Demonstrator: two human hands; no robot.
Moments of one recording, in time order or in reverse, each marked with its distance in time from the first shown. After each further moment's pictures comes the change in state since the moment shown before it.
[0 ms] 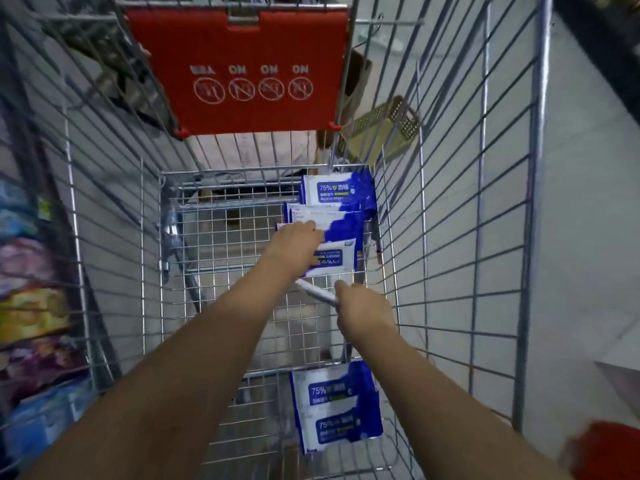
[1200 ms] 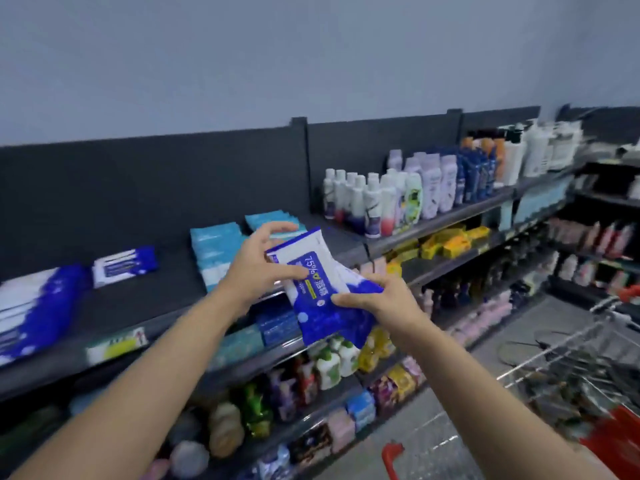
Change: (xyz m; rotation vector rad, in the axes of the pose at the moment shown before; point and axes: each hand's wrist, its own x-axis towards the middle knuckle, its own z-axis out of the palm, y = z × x) left_hand -0.791 0.270 -0.230 -0.903 1.777 -0.988; right_hand -0.572 -0.231 -0.199 0.725 -0.735 -1.361
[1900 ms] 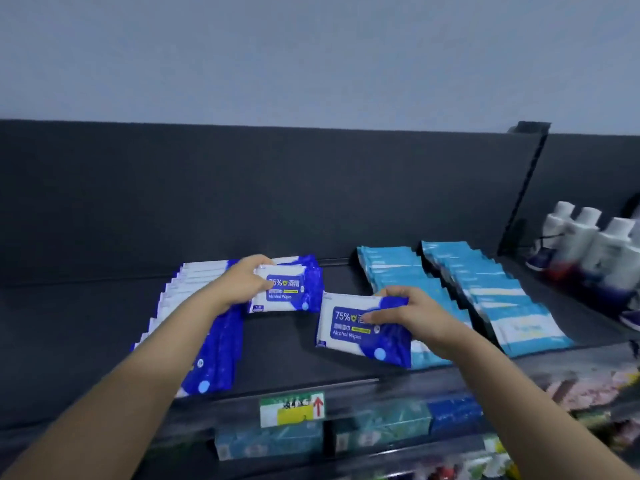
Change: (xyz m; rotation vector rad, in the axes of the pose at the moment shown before) left_hand 0.056 -0.166 -0.380 0.435 0.327 -0.486; right_hand 0.241 0.040 0.282 -0.364 -0.440 0.121
